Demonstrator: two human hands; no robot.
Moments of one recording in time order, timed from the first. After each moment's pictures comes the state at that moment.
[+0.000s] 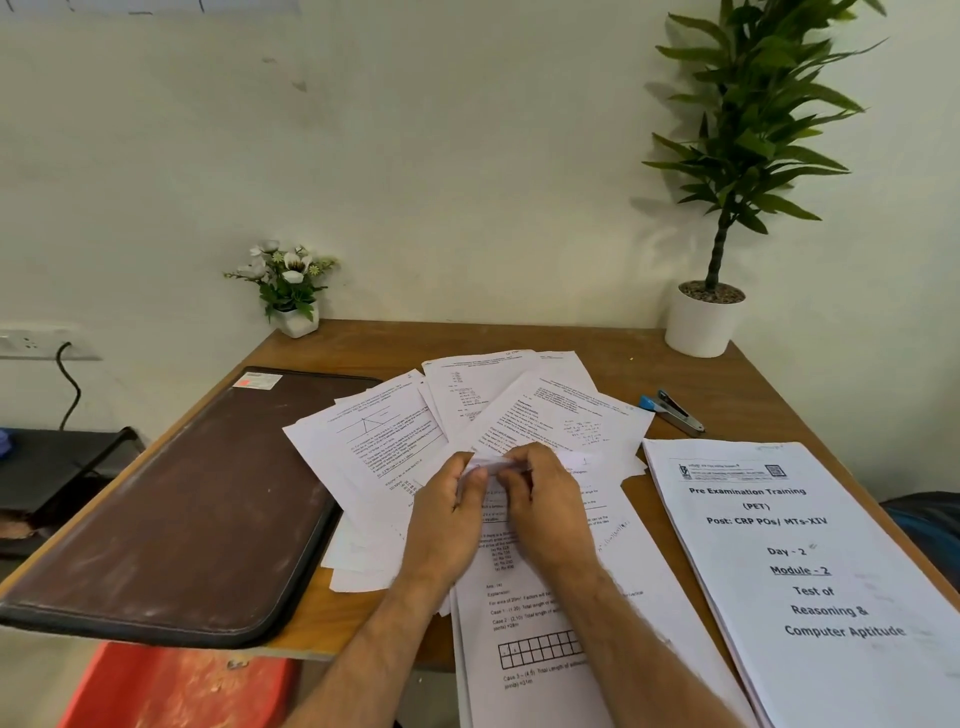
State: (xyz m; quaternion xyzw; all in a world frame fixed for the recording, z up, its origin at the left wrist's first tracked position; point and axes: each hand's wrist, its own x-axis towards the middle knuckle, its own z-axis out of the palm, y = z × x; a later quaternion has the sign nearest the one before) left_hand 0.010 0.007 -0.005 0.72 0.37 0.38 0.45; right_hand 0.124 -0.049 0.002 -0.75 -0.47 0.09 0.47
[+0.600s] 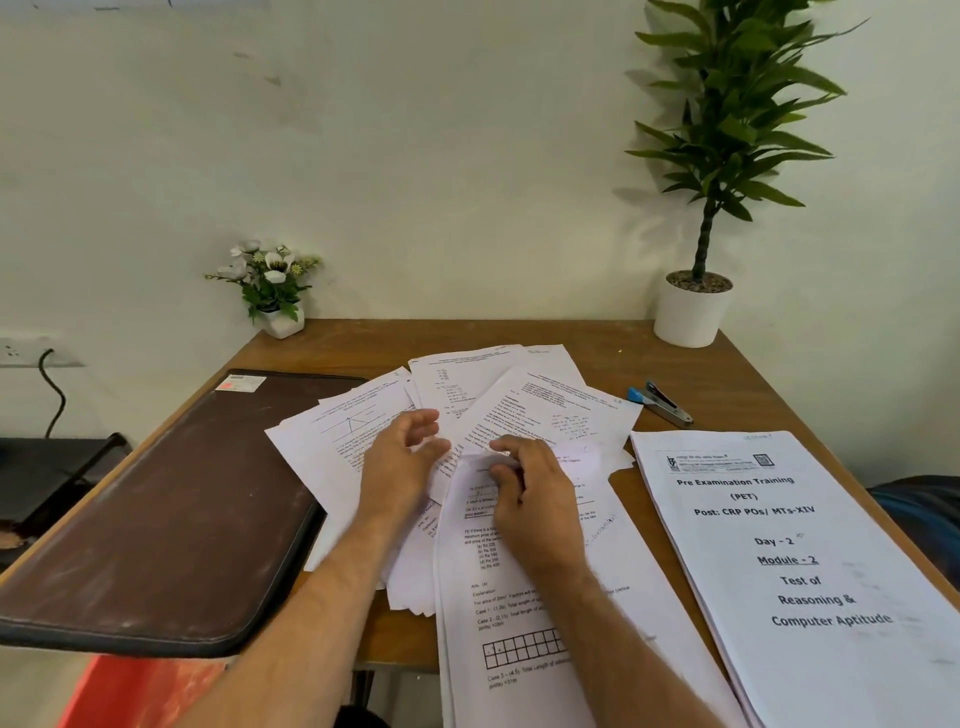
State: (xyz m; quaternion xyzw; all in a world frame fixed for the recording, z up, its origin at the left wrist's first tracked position) left_hand 0.013 0.067 0.015 0.66 0.44 0.38 0.47; right_hand 0.125 -0.057 0.004 -0.73 -0.47 0.06 0.49
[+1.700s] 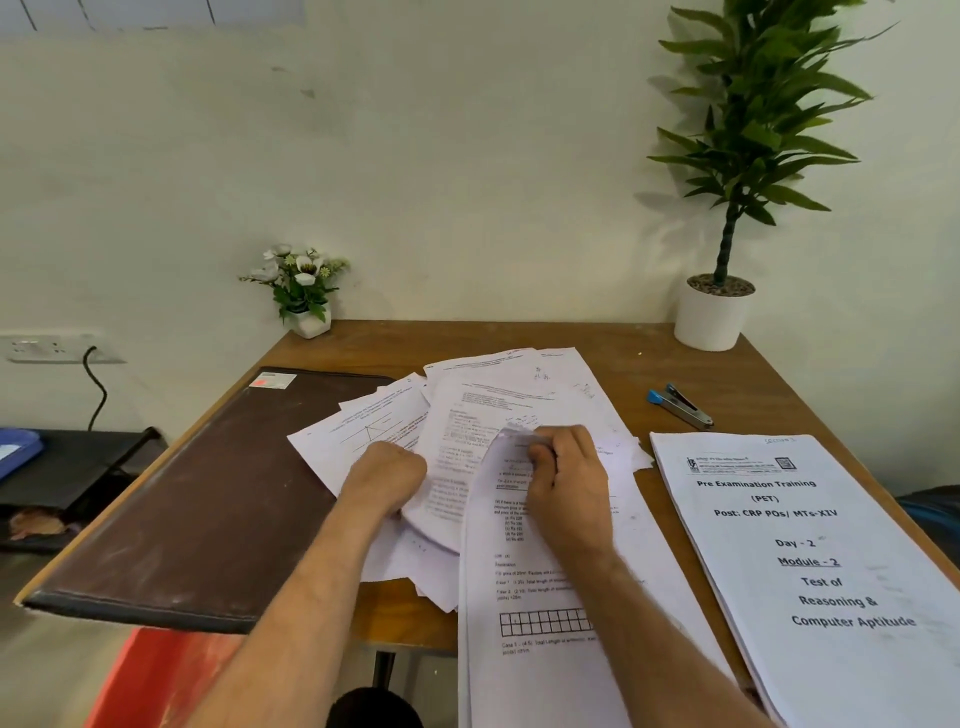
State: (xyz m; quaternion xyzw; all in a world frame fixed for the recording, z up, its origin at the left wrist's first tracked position) left_hand -0.023 0.062 0.060 0.64 0.60 0.17 0.45; right_hand 0.134 -0.055 0.017 -0.75 -0.42 0.06 0.51
